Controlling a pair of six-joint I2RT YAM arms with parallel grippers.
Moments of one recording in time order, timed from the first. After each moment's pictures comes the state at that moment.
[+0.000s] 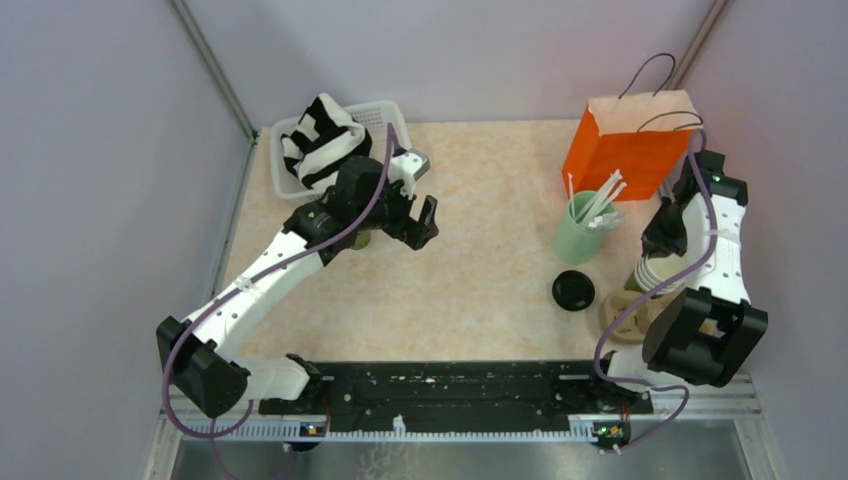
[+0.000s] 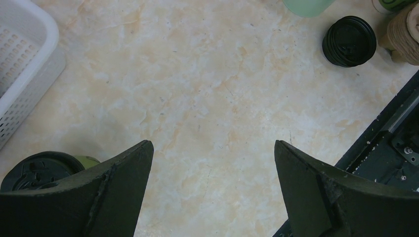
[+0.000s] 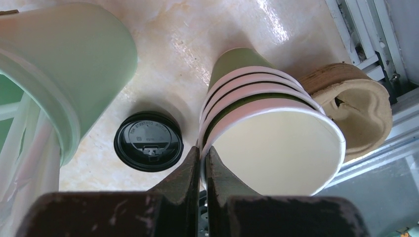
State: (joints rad) left arm -0.62 1.29 1.26 -0.54 0.19 -0.02; right arm -0.37 1.42 1.32 -1.17 0.07 0.28
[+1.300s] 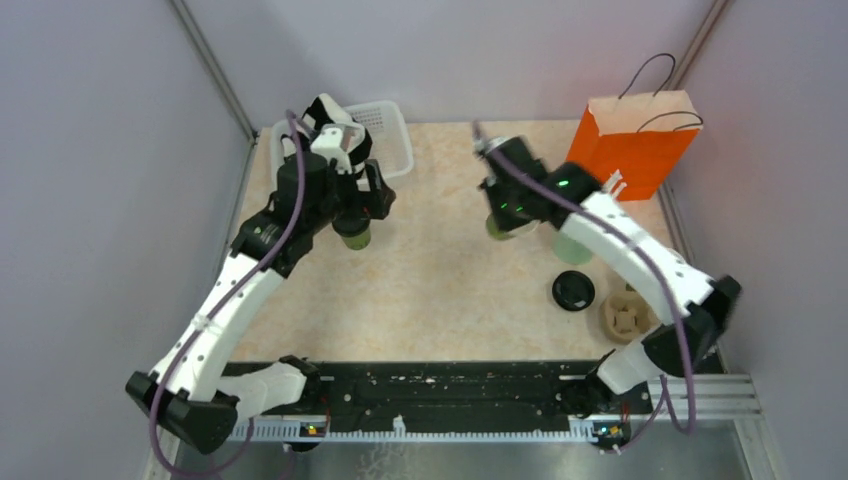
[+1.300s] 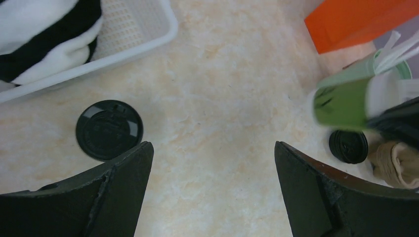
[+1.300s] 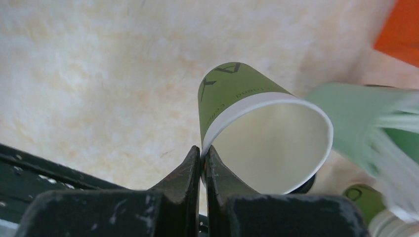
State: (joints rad) left arm -0.46 1.15 1.28 -0.57 0.02 -0.33; right arm 0.65 1.43 1.68 -1.08 0.23 0.22
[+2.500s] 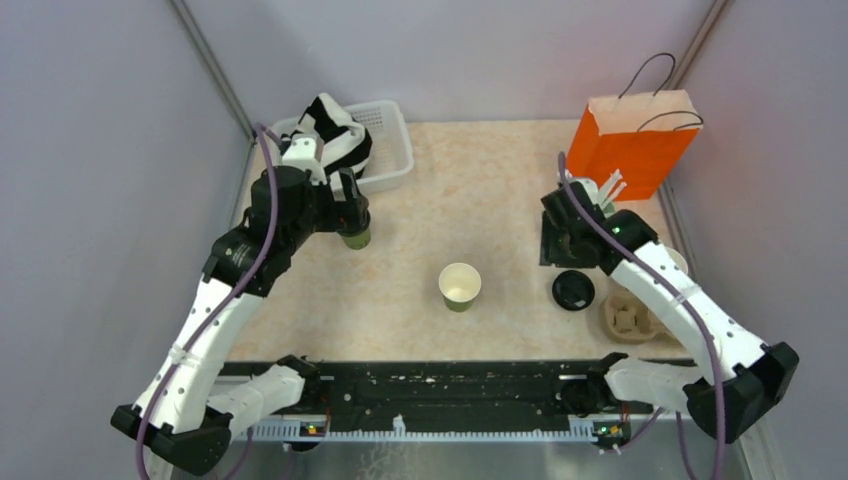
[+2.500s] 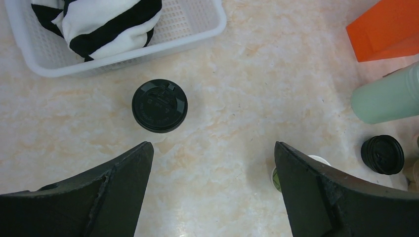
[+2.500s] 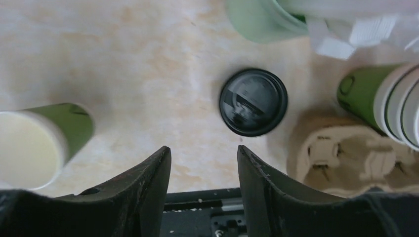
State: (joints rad) left arm -0.44 0.99 1.31 -0.75 -0.17 -0.32; right arm 0.63 1.16 1.24 -1.08 0.37 0.53
